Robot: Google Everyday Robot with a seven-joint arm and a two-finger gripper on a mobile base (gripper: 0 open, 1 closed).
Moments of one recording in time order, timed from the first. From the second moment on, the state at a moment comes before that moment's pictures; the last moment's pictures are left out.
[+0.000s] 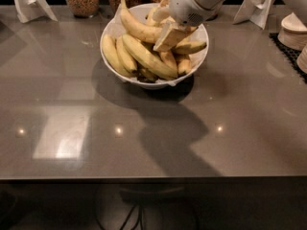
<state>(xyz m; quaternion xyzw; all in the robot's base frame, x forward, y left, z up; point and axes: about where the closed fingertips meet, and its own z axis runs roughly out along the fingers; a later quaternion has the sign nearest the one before) 0.634 -0.019 0.970 -0.72 0.60 -0.01 0.36</state>
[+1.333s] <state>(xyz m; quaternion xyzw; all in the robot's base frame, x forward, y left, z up) 0.635 -0.019 0.981 -0.72 0.59 -0.02 0.36</state>
